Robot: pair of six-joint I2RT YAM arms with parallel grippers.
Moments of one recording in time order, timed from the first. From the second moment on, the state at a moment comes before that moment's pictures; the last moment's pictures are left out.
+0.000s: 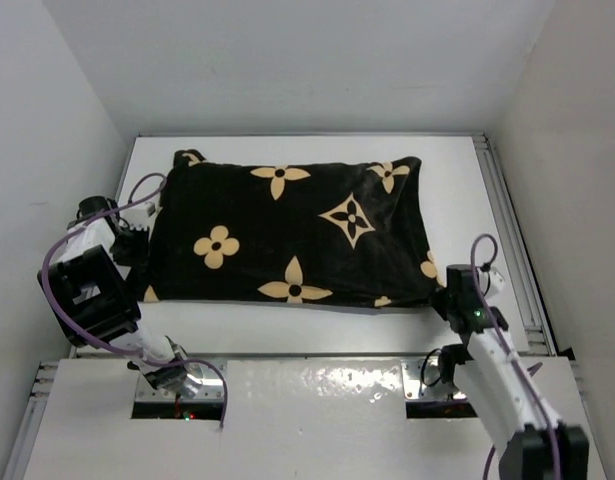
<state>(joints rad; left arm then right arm) 0.53 1.57 0.99 -0.71 0.26 0.66 0.07 0.77 0.25 -0.44 0.28 0.86</state>
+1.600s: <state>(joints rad) 0.26 1.91 1.42 -0.63 0.37 0.38 0.05 2.11 1.31 -0.13 0.05 0.95</state>
